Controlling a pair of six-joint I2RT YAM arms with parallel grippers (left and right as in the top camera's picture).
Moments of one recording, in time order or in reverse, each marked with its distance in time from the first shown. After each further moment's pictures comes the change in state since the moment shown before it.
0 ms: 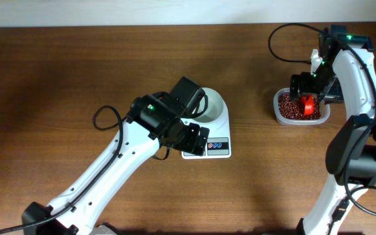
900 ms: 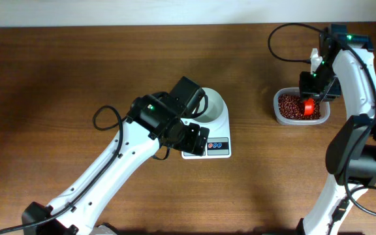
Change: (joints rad) left arm 0.000 0.000 0.000 0.000 0.000 0.000; right arm 0.000 0.000 0.000 0.011 0.001 -0.018
